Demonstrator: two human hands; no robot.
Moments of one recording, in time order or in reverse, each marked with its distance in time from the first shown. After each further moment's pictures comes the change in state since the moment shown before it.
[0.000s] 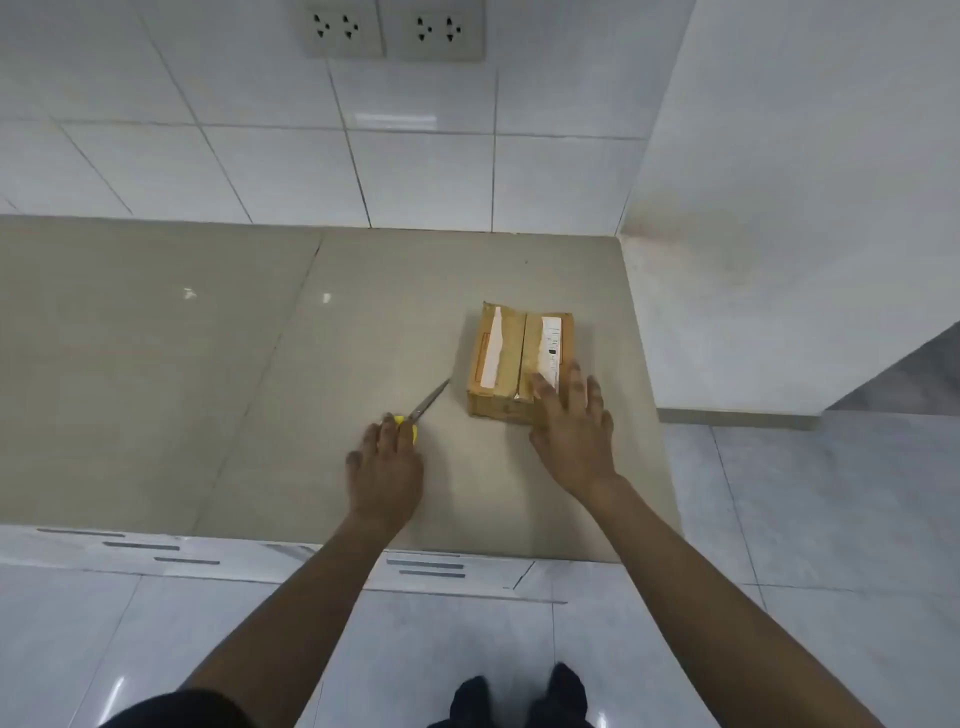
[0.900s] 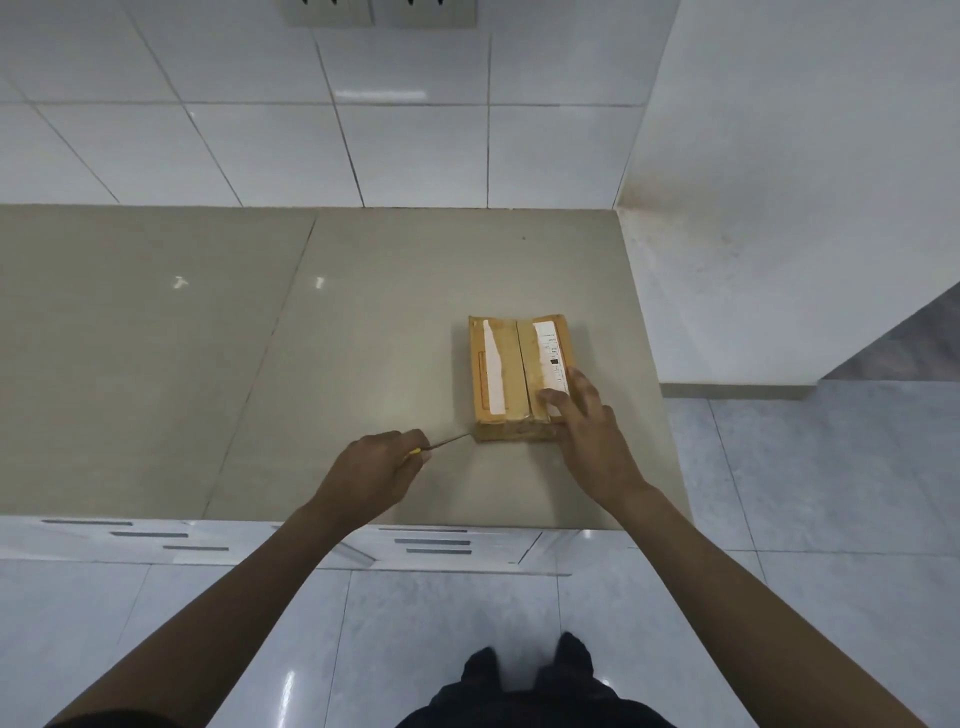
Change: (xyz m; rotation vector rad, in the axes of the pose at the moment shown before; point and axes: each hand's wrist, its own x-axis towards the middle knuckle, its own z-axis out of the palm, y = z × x) left_hand -0.018 -0.036 -0.043 -0.349 -0.018 0.459; right_hand -0.034 0.024 0.019 0.146 0.073 -0.140
